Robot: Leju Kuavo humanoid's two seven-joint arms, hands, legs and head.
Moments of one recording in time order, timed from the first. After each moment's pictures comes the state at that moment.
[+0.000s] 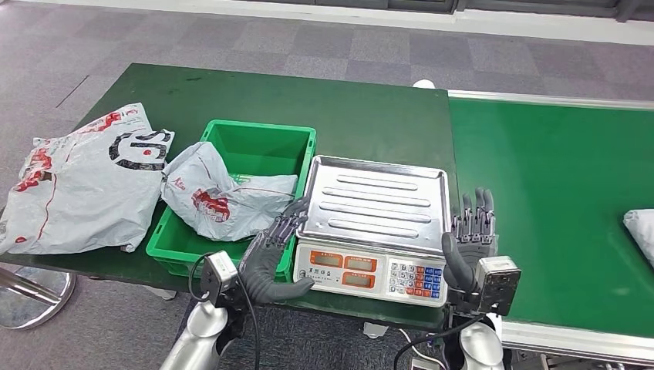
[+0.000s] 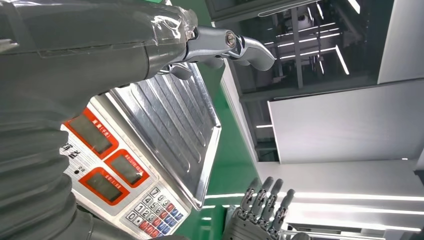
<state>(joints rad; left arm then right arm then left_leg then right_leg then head) -0.20 -0.17 -0.28 -1.18 -0.10 -0.41 -0.64 0.02 0.22 -0.03 -1.51 0.17 -0.22 -0.56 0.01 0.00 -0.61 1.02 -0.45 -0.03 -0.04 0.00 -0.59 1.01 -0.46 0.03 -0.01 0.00</state>
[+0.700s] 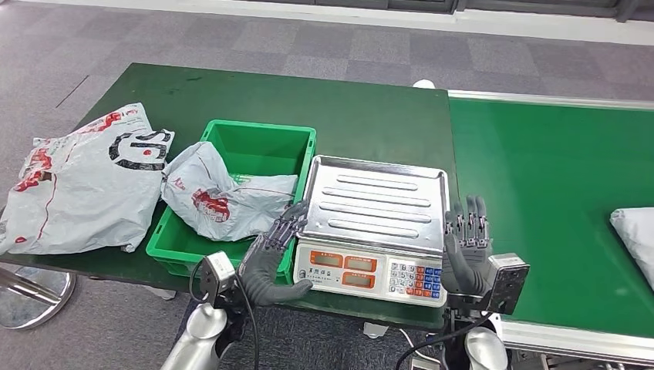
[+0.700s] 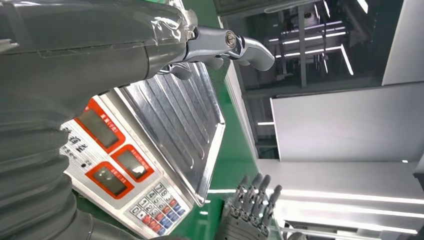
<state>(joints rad) -0.19 -0.17 -0.28 -1.17 -0.07 -0.42 -0.63 0.03 0.22 -0.03 -1.52 0.08 -0.16 -0.48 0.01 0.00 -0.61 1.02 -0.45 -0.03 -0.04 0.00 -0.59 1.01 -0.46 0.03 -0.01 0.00</state>
